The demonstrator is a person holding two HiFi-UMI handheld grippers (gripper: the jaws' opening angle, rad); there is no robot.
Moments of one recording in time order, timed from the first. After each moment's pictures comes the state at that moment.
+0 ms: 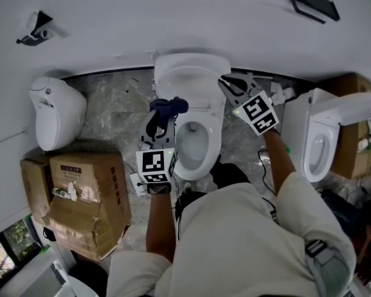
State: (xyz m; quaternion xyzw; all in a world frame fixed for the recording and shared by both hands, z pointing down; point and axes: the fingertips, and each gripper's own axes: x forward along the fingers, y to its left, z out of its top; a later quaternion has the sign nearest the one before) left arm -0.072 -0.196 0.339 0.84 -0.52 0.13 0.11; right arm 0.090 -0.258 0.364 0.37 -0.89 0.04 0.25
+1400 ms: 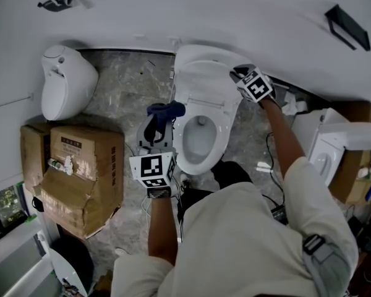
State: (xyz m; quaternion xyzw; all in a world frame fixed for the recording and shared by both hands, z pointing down) left arm -0.141 -0.164 0.349 0.77 -0.61 0.14 0.14; right arm 0.077 -0.331 0.528 0.28 -0.85 0.12 0.42
